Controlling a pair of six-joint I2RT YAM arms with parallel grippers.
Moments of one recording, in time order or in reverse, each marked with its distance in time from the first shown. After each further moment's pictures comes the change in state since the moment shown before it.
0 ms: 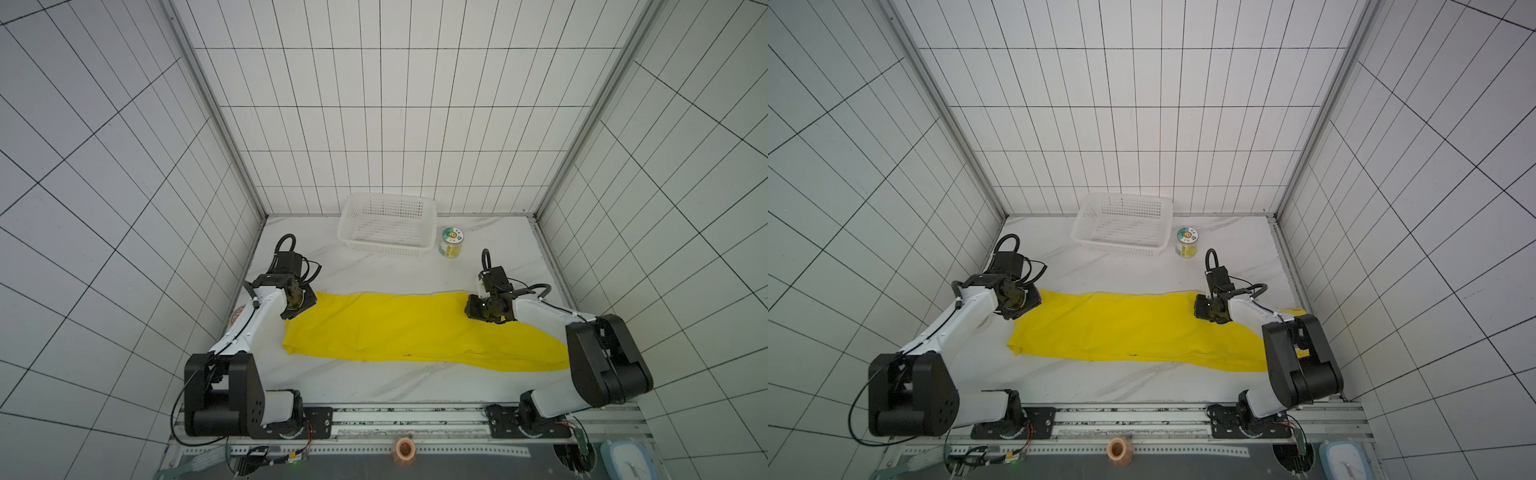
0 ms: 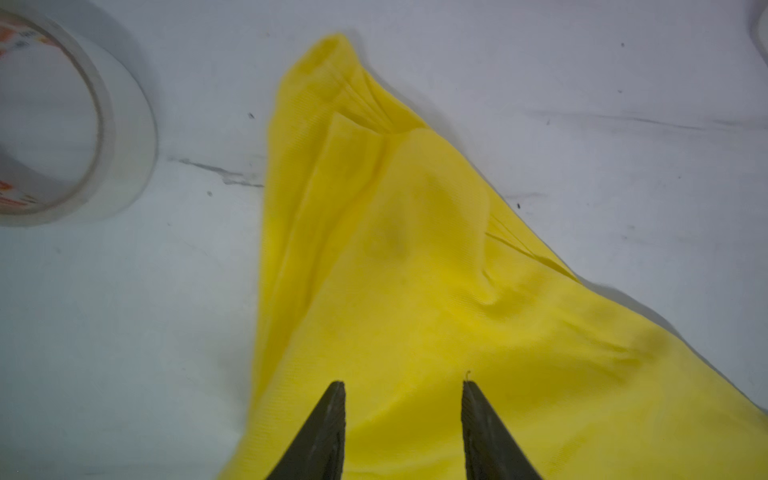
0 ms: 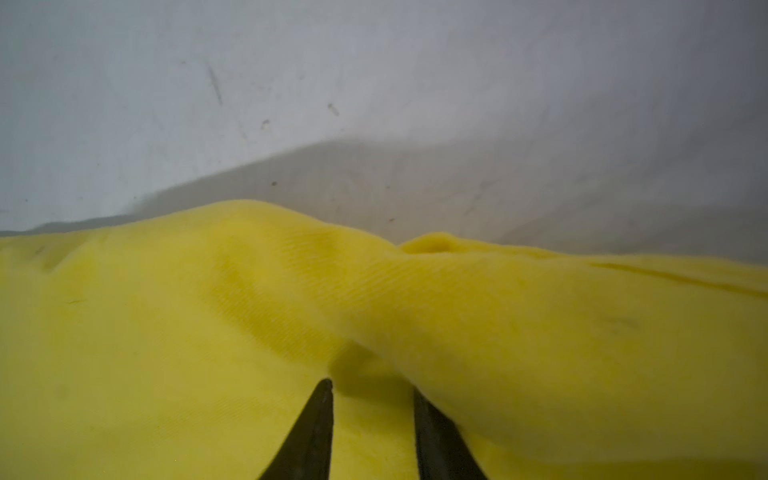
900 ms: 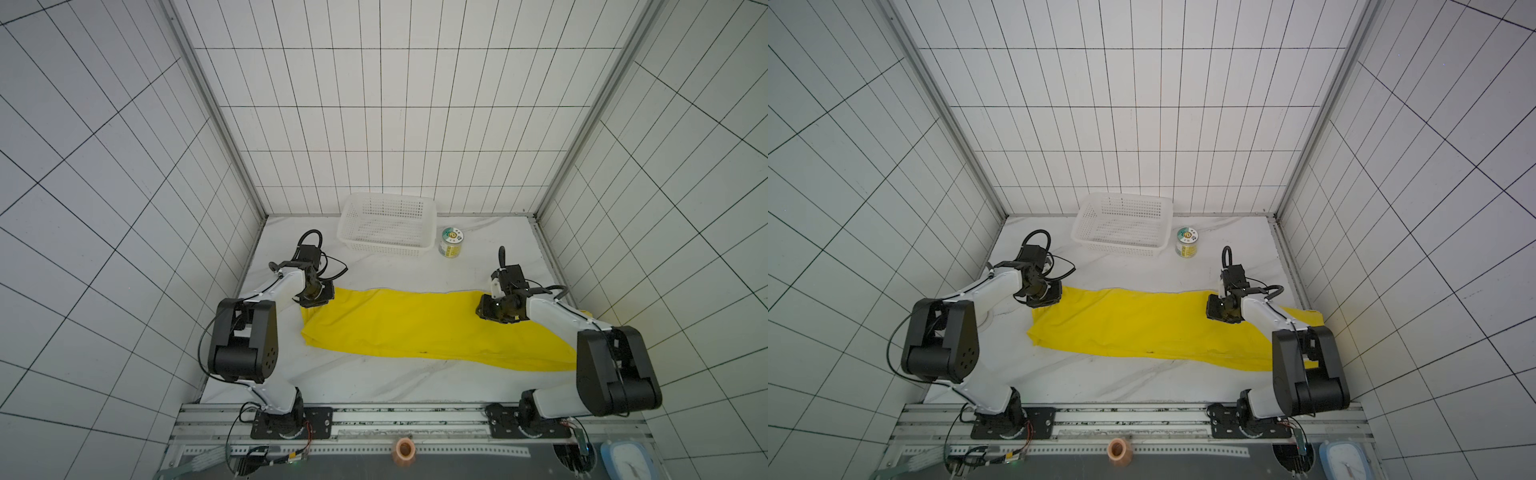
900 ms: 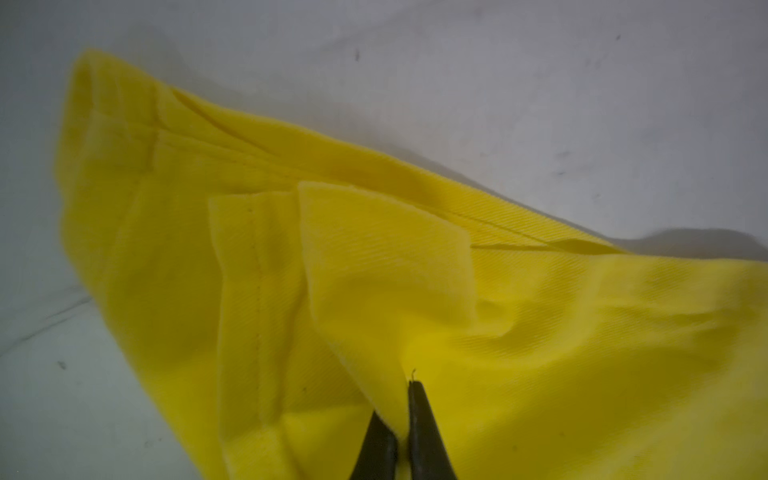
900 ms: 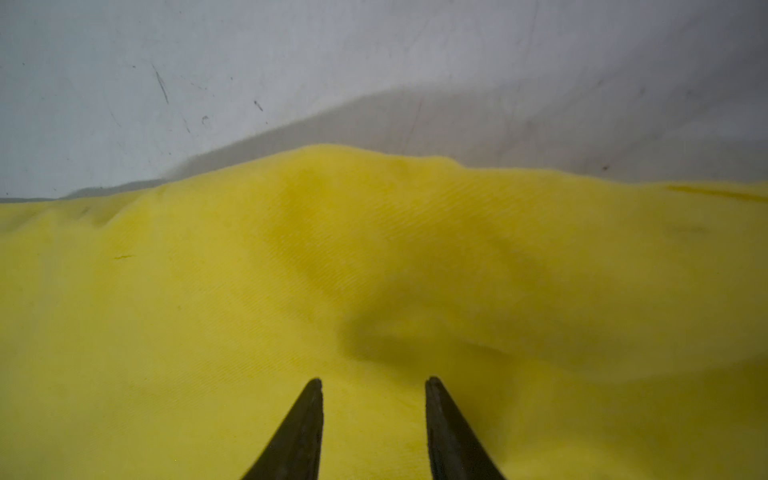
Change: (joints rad) left arm -0.145 0.300 0.127 0.098 0.180 0.264; right arm -0.081 -0.064 0.021 -0.121 -0.069 -0.107
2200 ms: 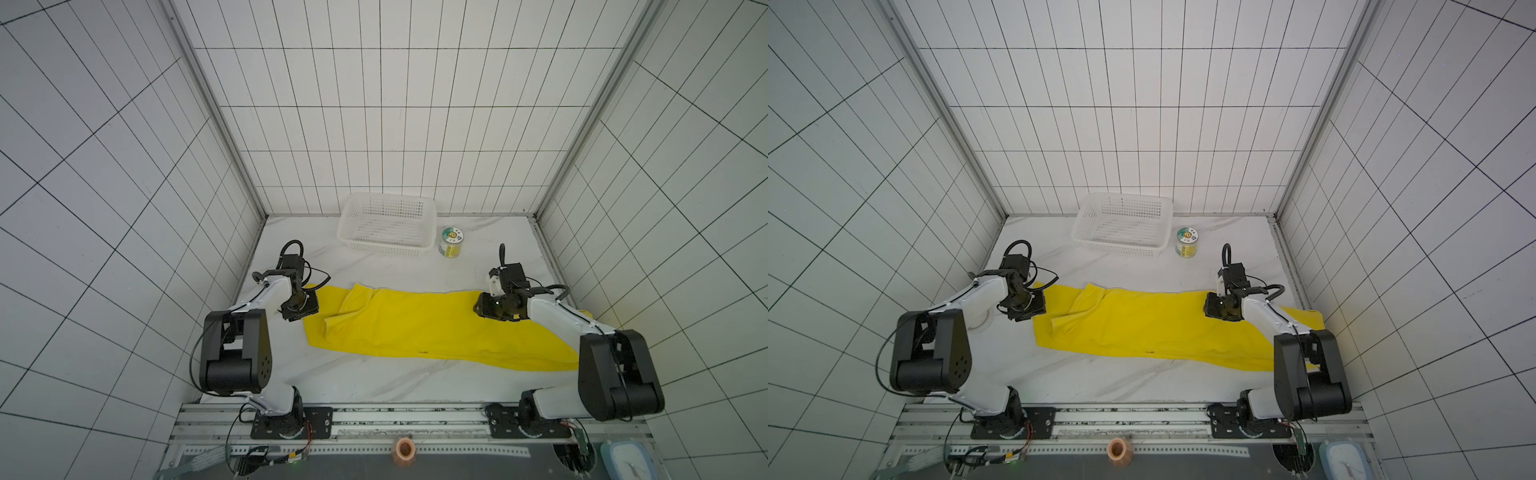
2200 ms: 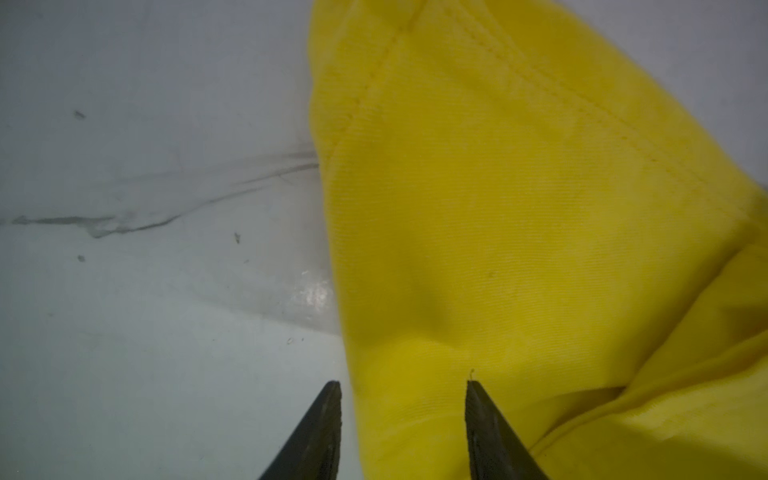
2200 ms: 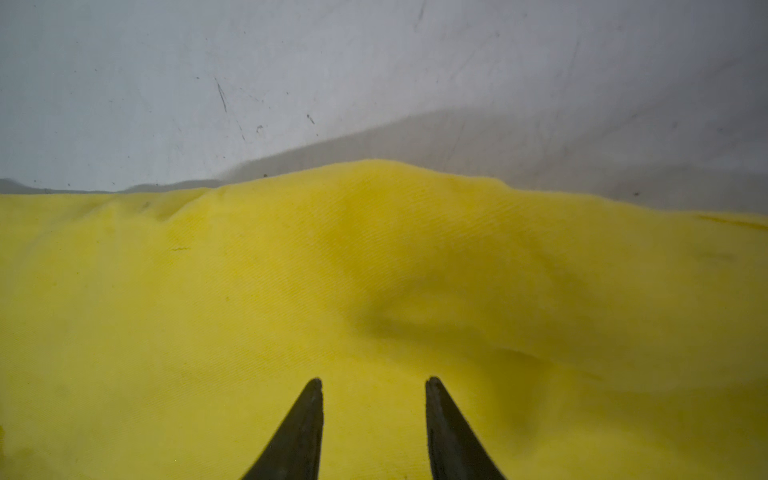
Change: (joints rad) left arm 0.161 -0.066 -0.126 -0.048 -0.098 -0.014; right arm 0.006 -0.031 0.003 0.007 -0.047 -0.024
